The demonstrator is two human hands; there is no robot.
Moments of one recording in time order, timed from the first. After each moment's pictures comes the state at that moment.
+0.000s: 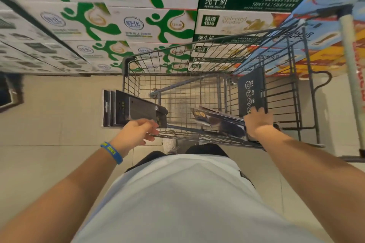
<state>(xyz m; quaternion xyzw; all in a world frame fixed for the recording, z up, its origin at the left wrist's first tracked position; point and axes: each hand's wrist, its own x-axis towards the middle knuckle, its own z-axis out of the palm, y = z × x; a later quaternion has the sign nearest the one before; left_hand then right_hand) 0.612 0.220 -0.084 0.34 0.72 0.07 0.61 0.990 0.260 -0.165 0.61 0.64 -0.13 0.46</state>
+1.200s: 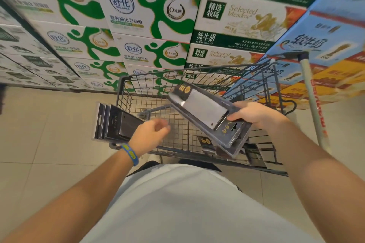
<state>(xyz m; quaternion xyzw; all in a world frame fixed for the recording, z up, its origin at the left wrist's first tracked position) 0.662 0.241 -0.069 0.54 0.67 0.10 0.50 0.997 0.342 -0.042 0.69 0.51 -0.50 0.11</state>
